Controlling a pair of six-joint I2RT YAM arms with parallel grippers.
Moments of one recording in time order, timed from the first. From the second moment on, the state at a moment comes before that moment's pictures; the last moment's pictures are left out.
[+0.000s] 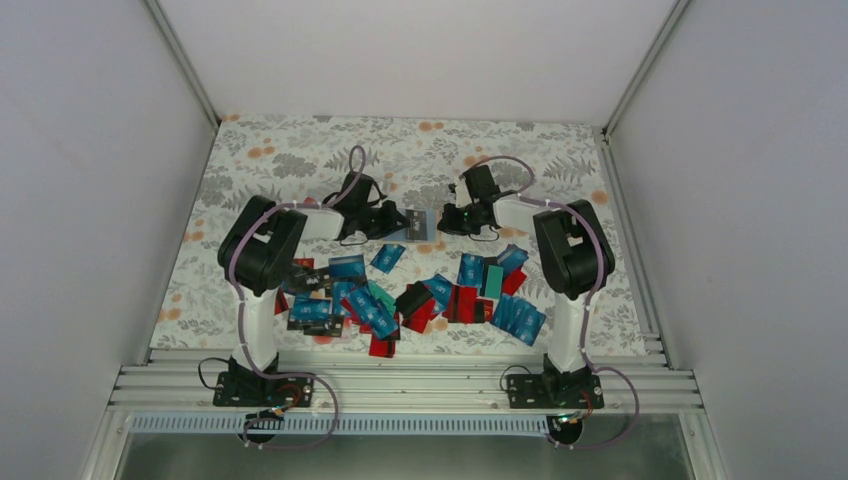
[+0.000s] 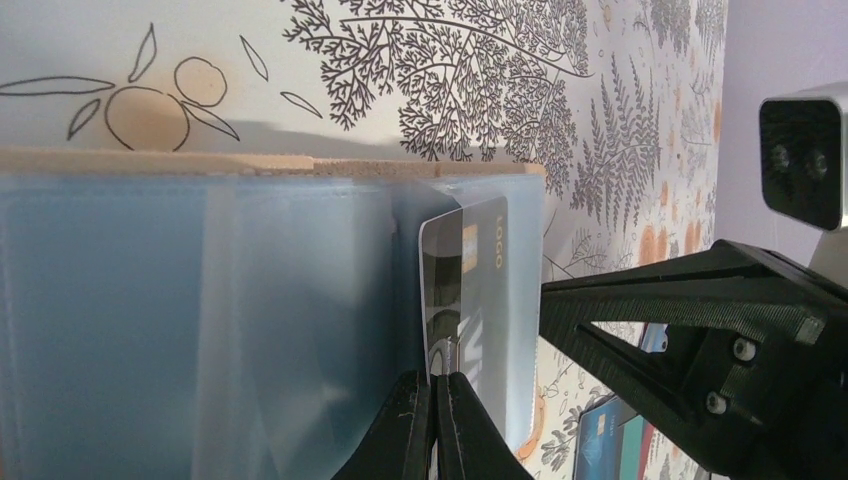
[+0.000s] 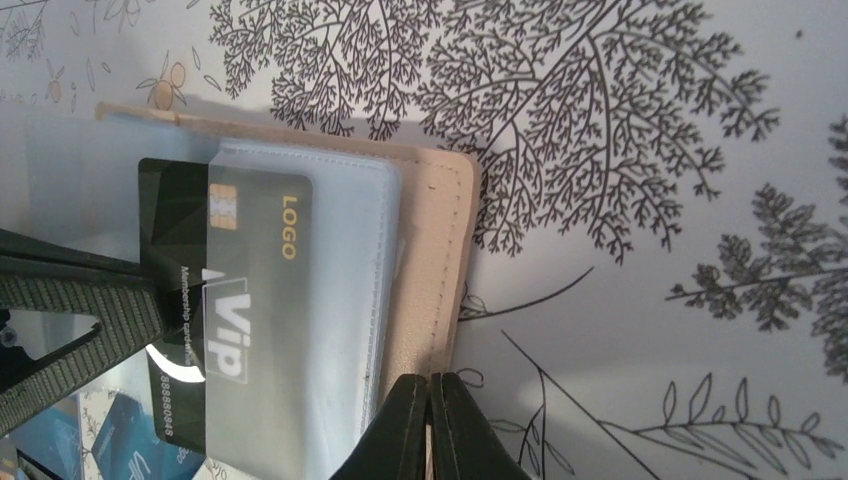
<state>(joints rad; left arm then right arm) -0.44 2.04 1.11 0.14 0.57 -0.80 0.38 2.02 1.23 -0.27 -0.42 0.40</state>
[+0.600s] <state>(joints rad) -0.47 2.06 1.14 0.12 0.57 -0.79 0.38 2.01 1.21 -0.26 -0.45 0.40</state>
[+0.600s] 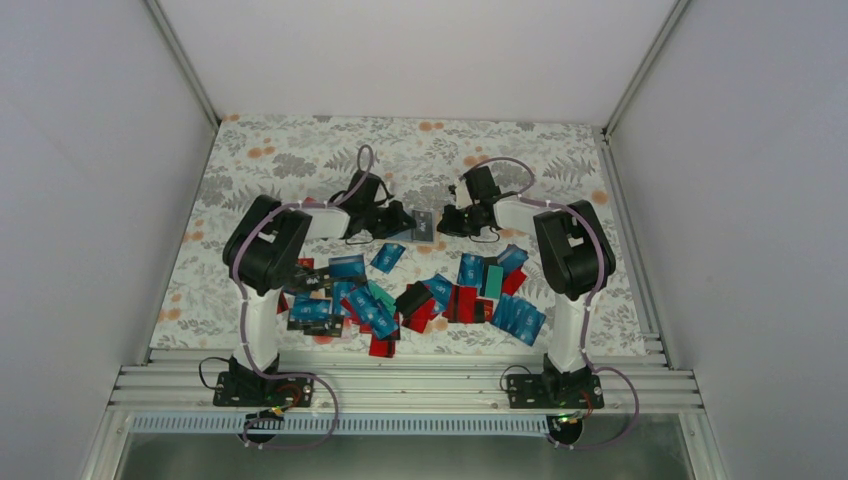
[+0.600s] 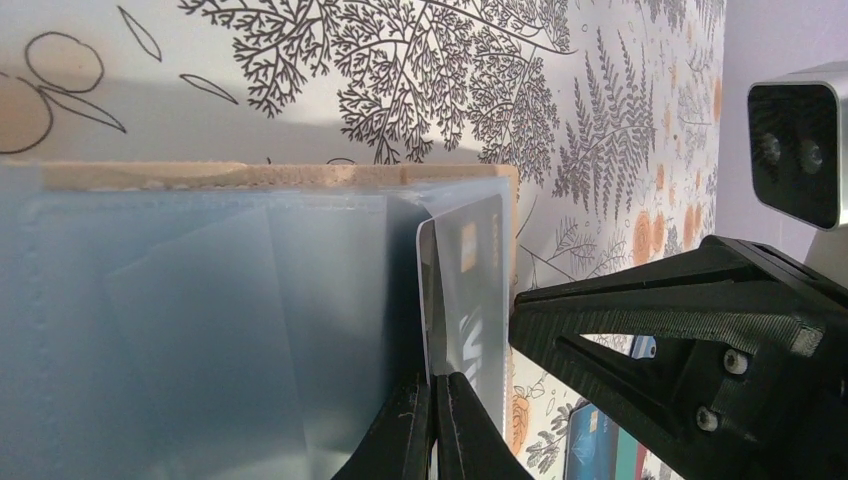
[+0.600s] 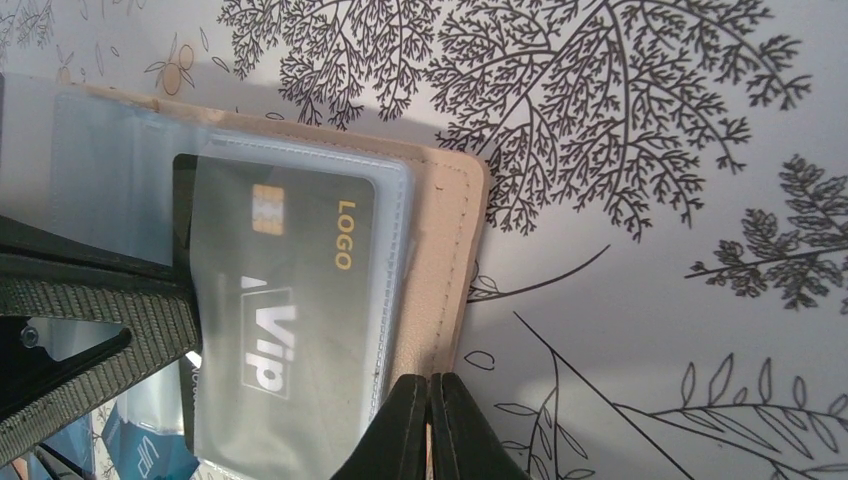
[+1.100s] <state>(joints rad) -0.47 2.12 1.26 -0.01 0.58 -0.68 0.38 2.01 1.21 -0.26 -0.45 0.39</state>
